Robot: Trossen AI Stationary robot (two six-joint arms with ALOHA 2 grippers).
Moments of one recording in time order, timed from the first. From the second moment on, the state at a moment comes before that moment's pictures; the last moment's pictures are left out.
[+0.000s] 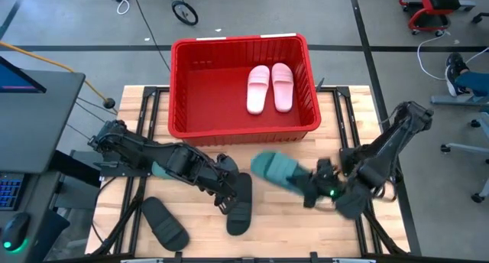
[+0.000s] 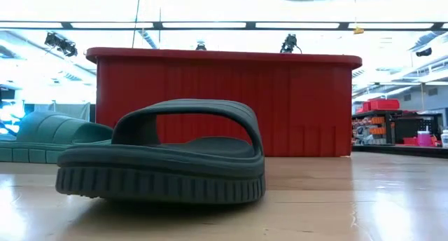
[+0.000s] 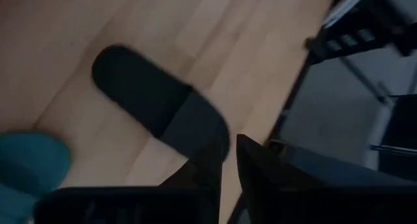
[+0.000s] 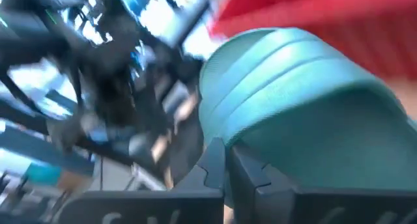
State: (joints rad) left arm -0.40 1.74 1.83 -1.07 -0.10 -0.99; right arm 0.79 1.27 1.08 -0.38 1.05 1.40
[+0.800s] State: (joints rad) left arm -0.35 1.59 2.30 -0.93 -0.49 -0.35; right arm -0.08 1.41 1.46 -0.36 0.34 0.50
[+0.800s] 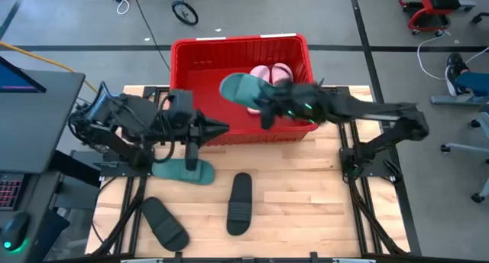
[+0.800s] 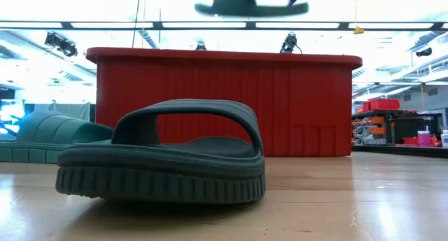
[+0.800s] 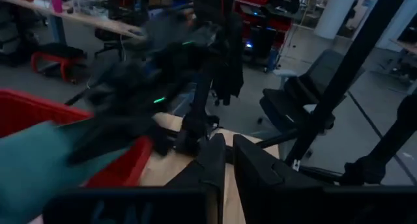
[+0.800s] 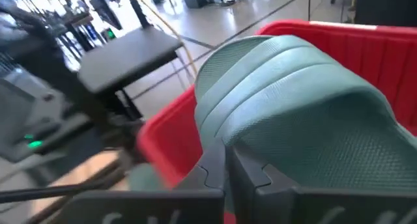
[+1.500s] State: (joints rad) left arm -0.26 1.62 2.30 -0.95 -0.50 -0.19; right arm -0.52 1.98 1.47 0.50 -0.21 0.43
